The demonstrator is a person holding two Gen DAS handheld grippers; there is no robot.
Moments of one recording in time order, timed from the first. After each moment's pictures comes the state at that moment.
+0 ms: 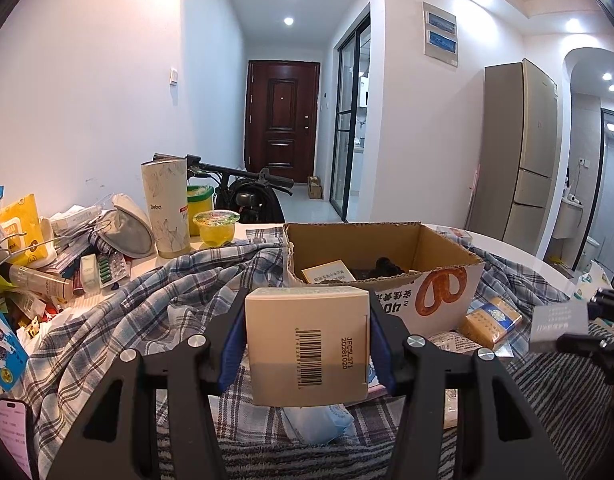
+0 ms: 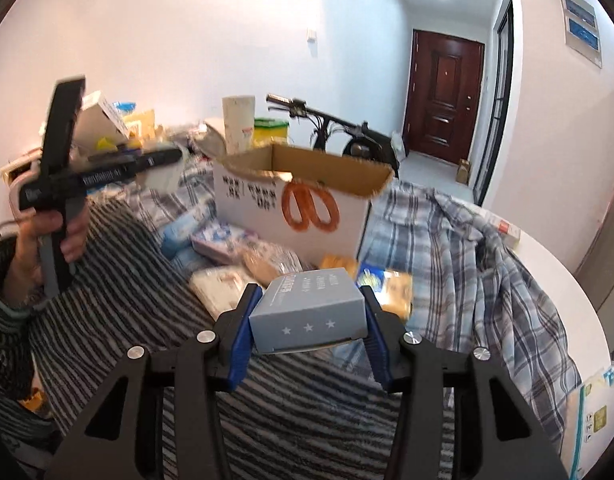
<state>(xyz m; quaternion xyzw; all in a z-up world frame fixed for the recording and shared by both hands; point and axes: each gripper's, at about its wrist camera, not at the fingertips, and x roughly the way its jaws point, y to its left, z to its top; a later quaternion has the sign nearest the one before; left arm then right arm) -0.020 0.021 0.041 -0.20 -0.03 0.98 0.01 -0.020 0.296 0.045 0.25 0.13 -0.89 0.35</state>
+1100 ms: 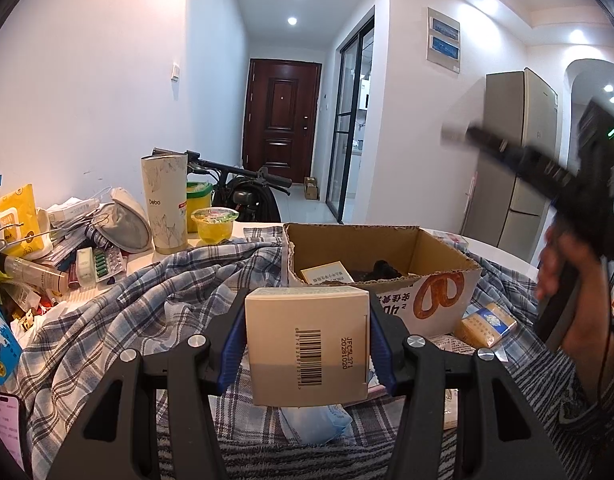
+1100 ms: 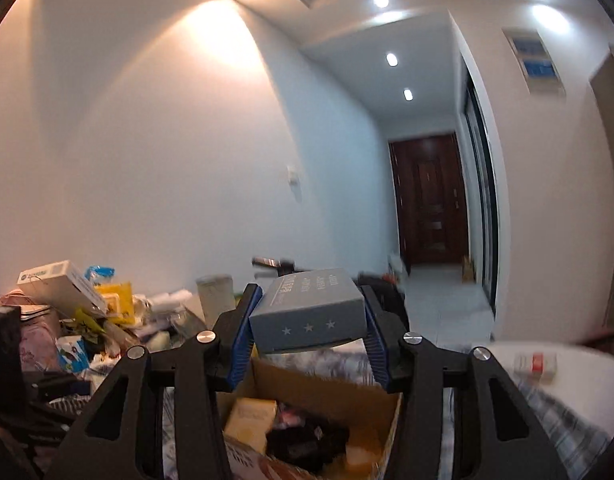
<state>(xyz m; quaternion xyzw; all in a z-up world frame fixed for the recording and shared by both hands) -0.017 0.017 0.042 -0.20 -0.05 0.98 0.02 -0.122 0.238 0.110 0.05 -0.03 -0.93 0.36</state>
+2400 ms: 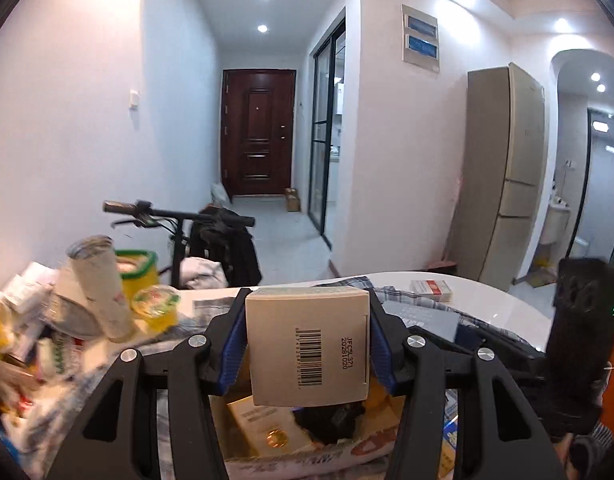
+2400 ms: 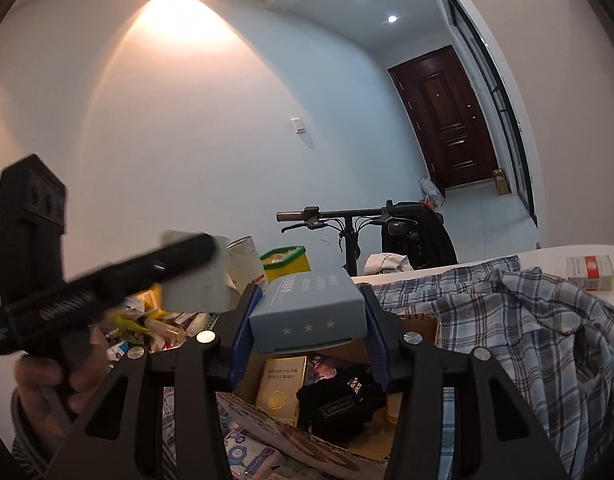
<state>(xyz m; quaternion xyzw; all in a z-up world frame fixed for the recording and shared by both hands) -0.141 0.083 0.118 -0.19 -0.03 0.98 0.05 -0.165 0.254 0.083 0.17 -0.12 -0.88 0.42</state>
